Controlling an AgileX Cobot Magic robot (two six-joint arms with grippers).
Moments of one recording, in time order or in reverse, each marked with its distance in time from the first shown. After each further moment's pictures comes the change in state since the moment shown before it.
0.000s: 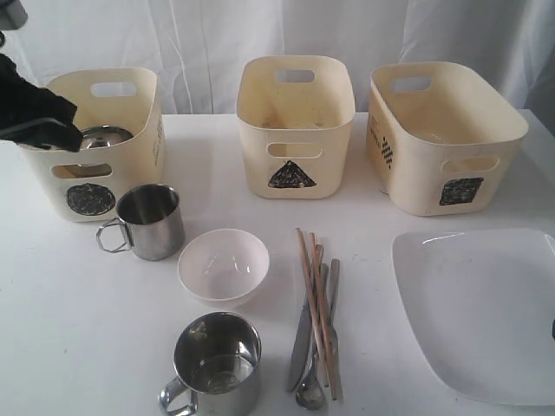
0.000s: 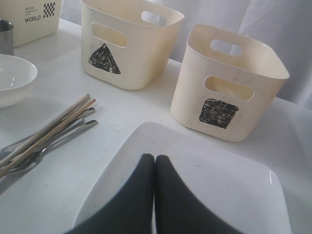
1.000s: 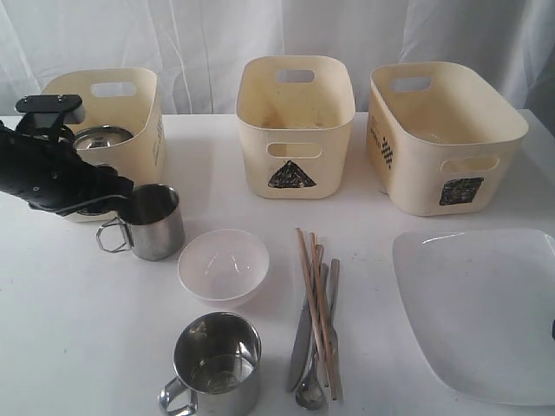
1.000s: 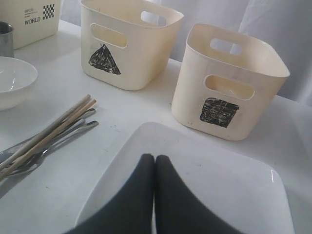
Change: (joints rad) left arm -0.090 0.201 0.208 -0.075 -0.443 -0.005; right arm 0.000 0.000 0.000 0.000 0.000 0.014
